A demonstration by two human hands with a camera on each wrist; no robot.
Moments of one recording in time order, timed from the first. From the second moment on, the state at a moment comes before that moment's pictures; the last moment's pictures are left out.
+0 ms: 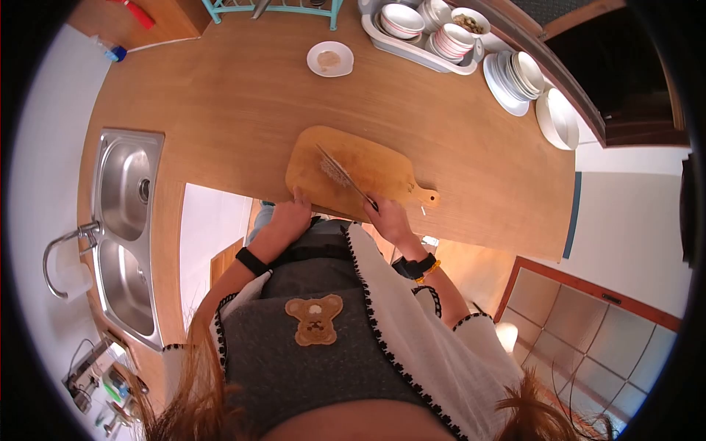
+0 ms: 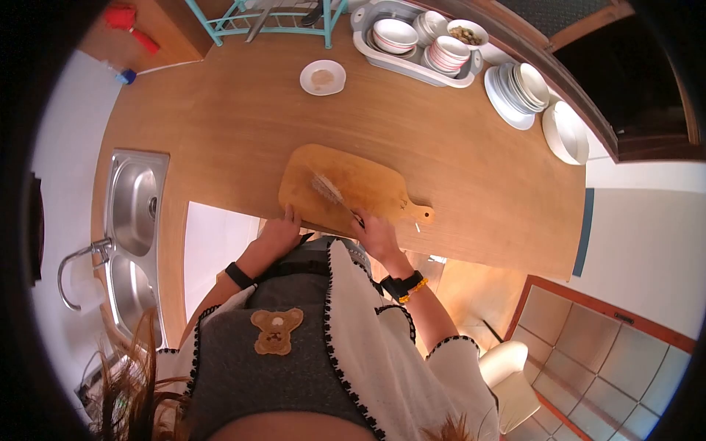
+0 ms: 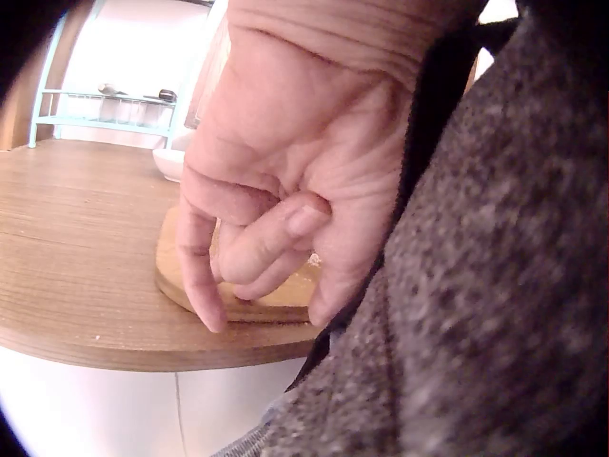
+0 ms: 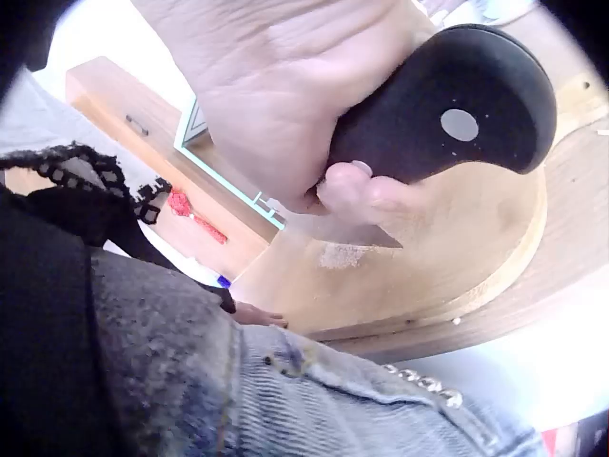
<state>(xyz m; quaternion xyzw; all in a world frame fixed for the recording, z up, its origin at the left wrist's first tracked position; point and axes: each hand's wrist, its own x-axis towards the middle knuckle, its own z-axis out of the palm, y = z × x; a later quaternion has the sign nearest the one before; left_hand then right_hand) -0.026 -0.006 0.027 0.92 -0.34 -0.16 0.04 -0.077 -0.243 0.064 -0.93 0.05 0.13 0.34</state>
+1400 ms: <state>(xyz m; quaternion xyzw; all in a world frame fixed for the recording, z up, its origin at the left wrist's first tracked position) -0.032 -0.012 0.020 0.93 -0.33 -0.14 0.03 -0.092 -0.260 0.047 -0.90 0.15 0.08 0.41</state>
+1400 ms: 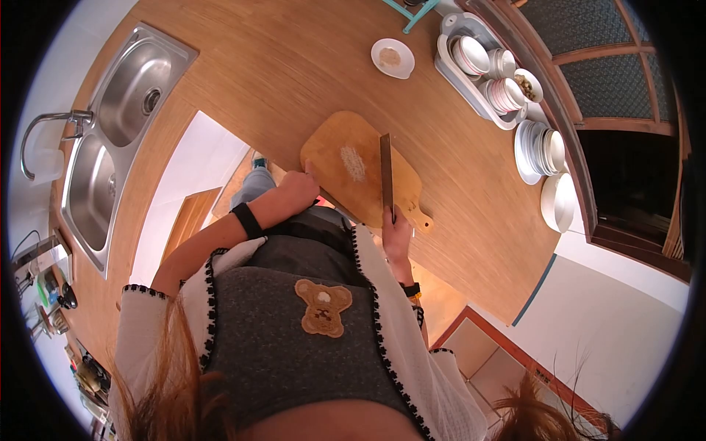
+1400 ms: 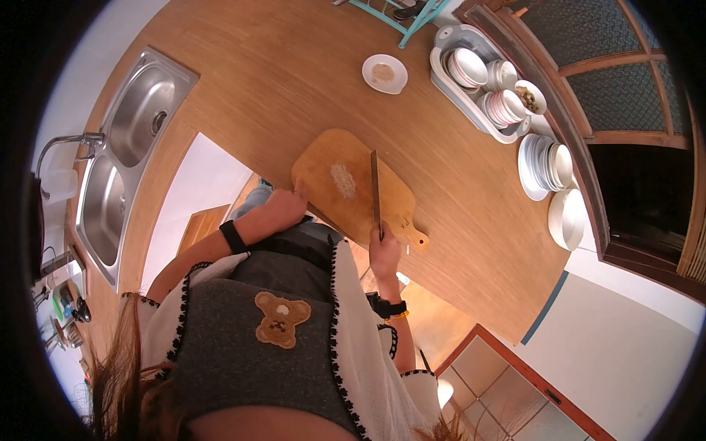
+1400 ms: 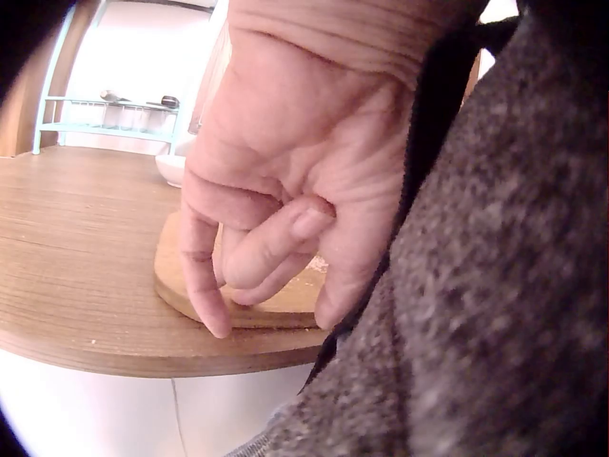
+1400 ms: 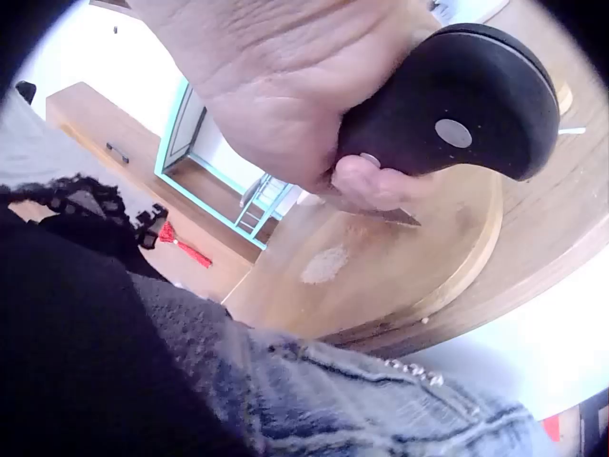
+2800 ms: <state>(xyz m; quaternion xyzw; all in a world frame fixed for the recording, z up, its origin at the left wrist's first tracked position) -0.035 -0.009 0.015 0.93 -0.33 -0.12 0.07 -0.086 -0.238 0.051 -0.92 0.07 0.14 0.35</state>
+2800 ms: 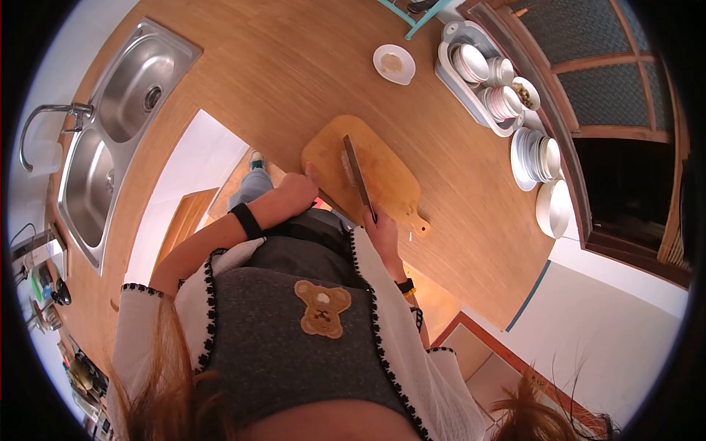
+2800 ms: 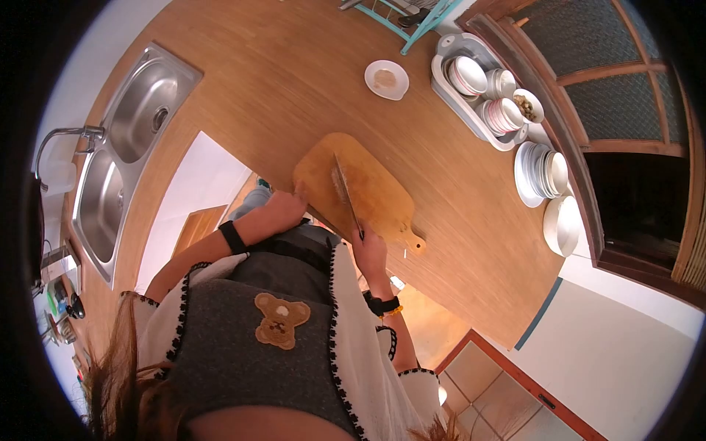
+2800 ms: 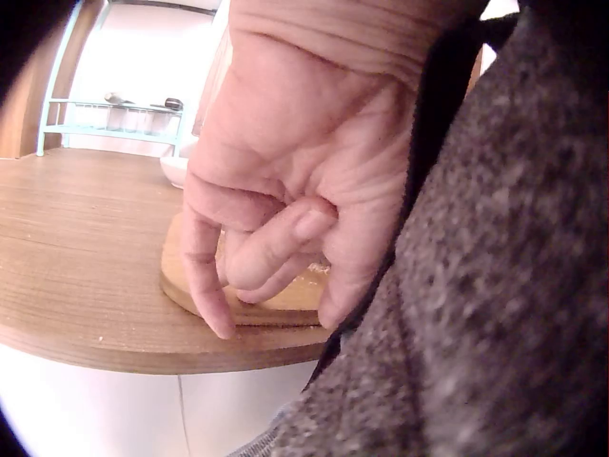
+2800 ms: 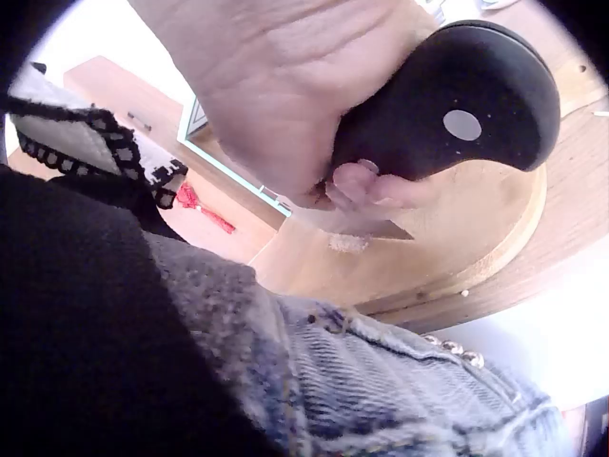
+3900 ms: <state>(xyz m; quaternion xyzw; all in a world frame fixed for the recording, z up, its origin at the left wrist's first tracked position) -0.030 -0.011 0.023 0.93 -0.34 -0.15 0.04 -0.081 -0.241 0.055 -0.92 0.05 0.16 0.35</state>
